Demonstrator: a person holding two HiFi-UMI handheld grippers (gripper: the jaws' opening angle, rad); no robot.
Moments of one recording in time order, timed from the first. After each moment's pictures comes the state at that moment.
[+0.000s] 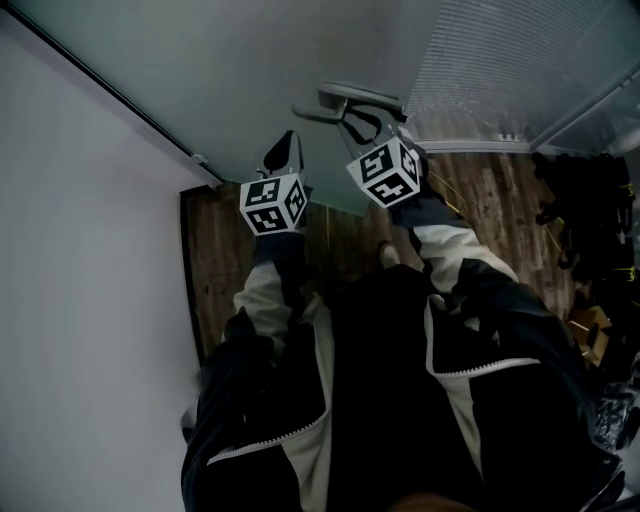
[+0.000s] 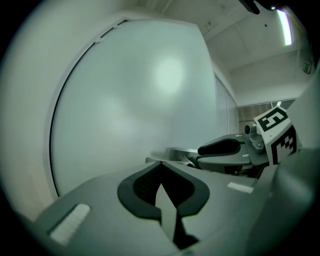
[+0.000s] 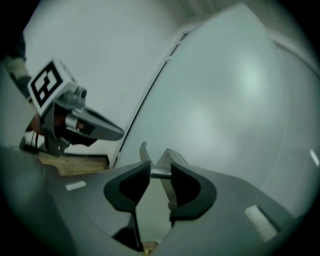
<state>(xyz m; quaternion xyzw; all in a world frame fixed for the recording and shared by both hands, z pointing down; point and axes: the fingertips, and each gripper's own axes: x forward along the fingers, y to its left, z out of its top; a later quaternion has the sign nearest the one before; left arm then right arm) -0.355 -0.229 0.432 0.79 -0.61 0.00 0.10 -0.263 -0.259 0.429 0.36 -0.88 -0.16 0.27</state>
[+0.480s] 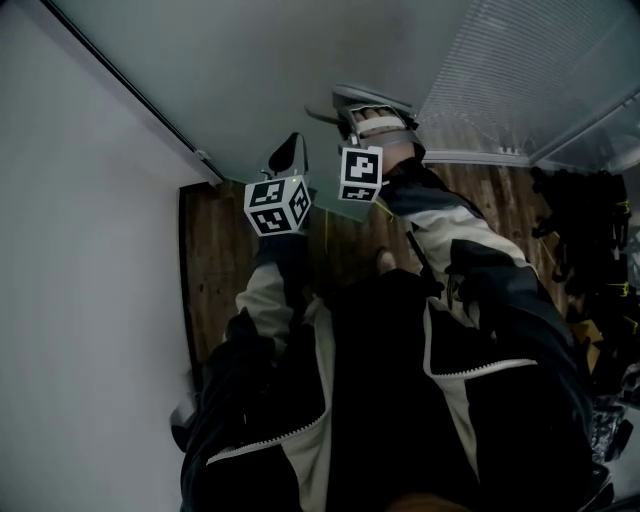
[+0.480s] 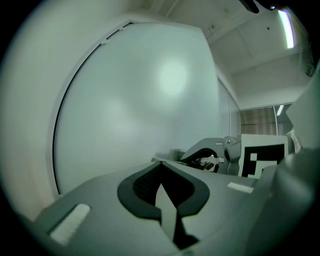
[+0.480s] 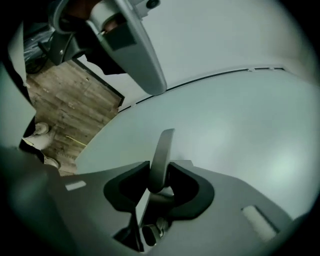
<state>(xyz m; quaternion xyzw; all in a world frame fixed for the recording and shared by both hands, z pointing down) -0.368 -0.220 0.433 0.78 -0.61 -0.02 0.11 -0.300 -0.281 0.478 0.25 -0.68 -0.47 0.51</state>
